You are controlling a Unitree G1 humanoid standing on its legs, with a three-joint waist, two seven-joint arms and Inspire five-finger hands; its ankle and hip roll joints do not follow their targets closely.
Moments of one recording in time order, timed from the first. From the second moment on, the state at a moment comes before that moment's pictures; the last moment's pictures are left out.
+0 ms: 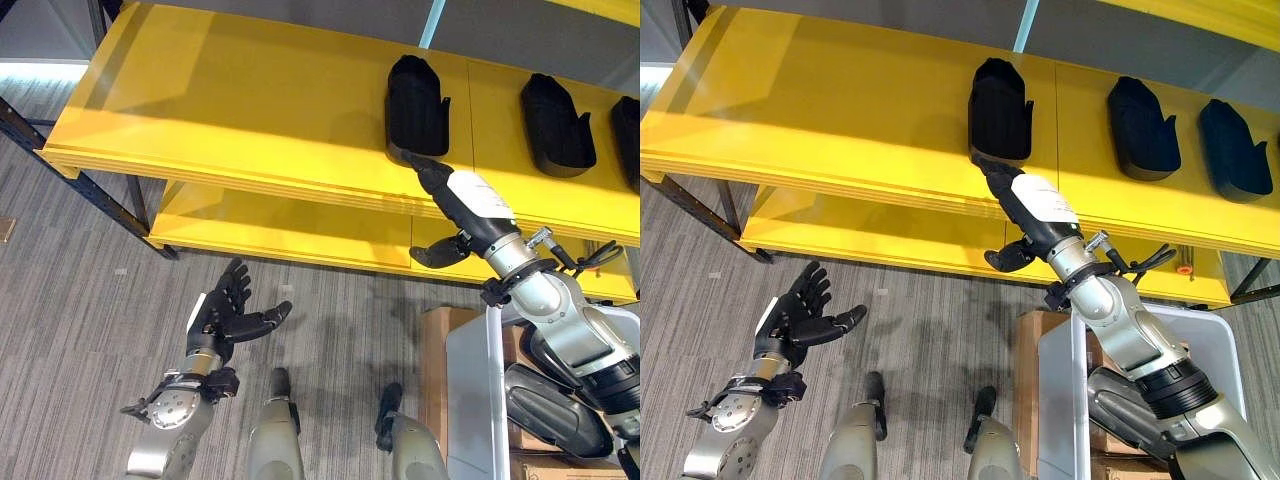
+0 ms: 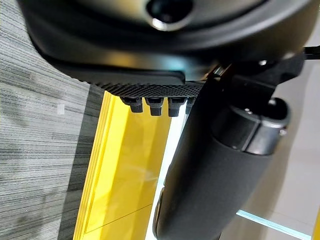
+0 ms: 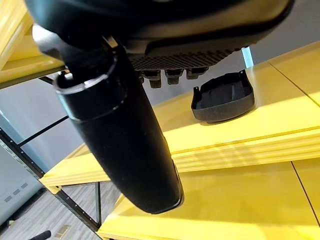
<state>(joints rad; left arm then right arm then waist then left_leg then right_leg) 0.15 0.53 -0.11 -0.04 -0.61 -0.11 0.11 -0.47 -0.83 0.37 -0.02 -0.27 -0.06 -0.02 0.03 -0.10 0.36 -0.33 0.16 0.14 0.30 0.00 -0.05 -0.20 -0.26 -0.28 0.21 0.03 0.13</state>
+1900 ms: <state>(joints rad) 0.14 0.53 -0.12 0.00 -0.62 -0.09 0.10 -0.89 -0.88 0.69 0.35 -0.39 -0.03 -0.01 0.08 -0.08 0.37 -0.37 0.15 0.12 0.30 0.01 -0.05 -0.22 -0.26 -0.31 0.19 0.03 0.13</state>
